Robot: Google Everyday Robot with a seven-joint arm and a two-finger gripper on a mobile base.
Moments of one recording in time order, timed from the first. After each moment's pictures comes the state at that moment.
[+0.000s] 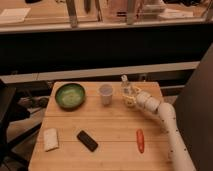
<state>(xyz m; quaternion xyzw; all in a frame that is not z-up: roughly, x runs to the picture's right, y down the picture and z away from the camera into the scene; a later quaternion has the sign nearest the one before) 0.165 0.022 0.887 0.44 0.02 -0.77 0.47</state>
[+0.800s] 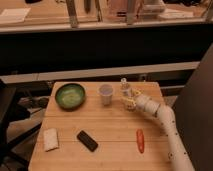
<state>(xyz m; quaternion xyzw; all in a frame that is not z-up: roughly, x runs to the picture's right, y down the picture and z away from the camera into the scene) 0.162 0.041 0.891 0.43 0.01 -0.76 0.49</state>
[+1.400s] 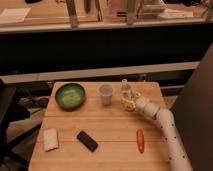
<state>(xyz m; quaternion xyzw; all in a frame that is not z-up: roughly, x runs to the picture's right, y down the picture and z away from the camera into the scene) 0.165 0.047 0.888 0.43 0.02 -0.75 0.50</state>
